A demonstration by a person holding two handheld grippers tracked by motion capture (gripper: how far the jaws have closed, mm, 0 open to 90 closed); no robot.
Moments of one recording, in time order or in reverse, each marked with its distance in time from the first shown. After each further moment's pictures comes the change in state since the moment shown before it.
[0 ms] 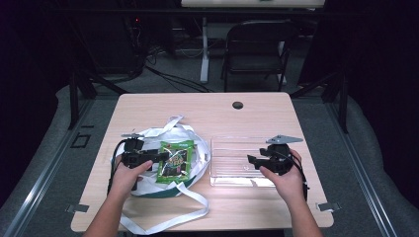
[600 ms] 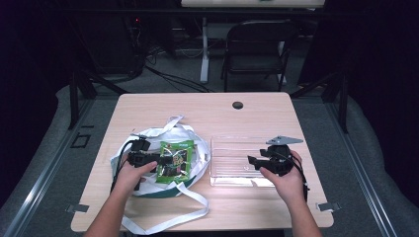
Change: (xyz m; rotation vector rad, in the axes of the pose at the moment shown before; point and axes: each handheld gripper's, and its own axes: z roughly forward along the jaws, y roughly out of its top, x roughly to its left) left arm 0.006 0.001 0.025 0.126 -0.016 -0.017; right arm 0.001 -0.002 -0.001 -0.001 -0.008 0.000
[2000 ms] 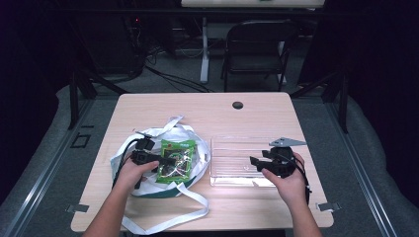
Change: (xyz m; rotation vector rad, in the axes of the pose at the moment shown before) left arm 0.000 0.007 0.004 0.077 -0.074 0.034; right arm -0.001 -0.005 -0.005 -0.017 -0.006 0.022
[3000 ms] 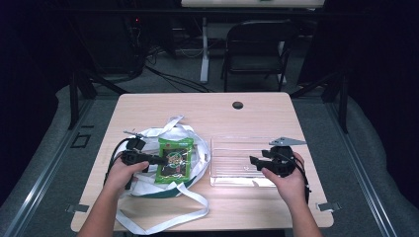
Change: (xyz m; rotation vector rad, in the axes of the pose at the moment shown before) left arm 0.006 -0.006 -0.029 -0.021 -0.096 0.050; right arm -0.002 0.000 0.002 0.000 0.009 0.011
